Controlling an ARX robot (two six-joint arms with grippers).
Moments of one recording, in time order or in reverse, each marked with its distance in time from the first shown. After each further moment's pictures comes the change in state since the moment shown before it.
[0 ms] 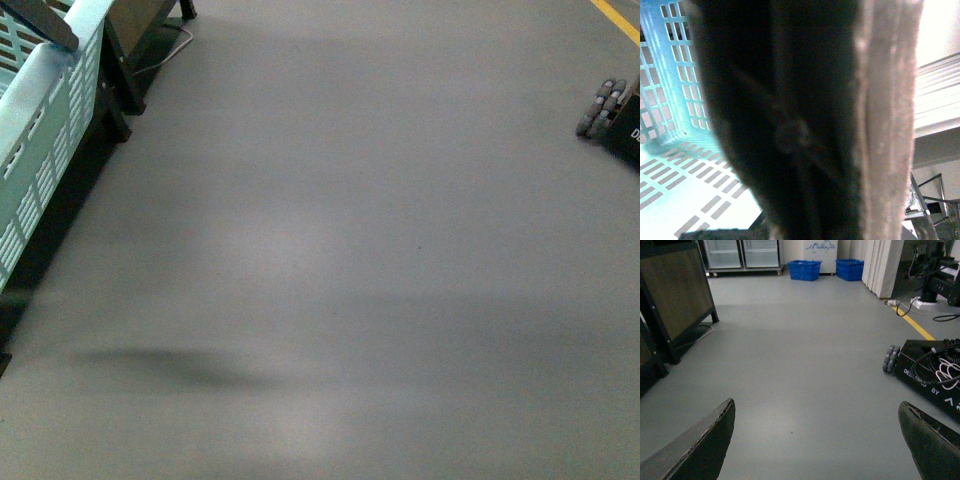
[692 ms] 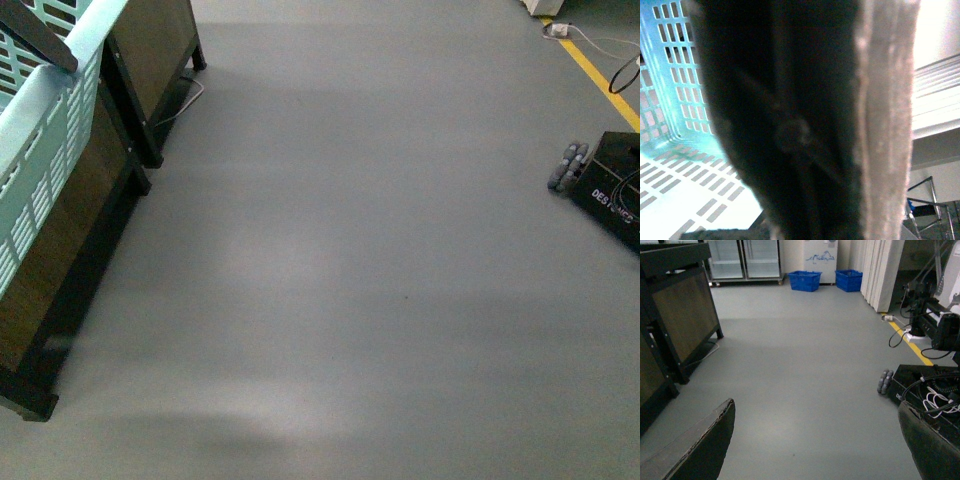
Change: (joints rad) left arm 0.000 0.000 0.000 0.000 -0.002 0.002; right arm 0.000 0.000 0.000 0.000 0.000 0.000
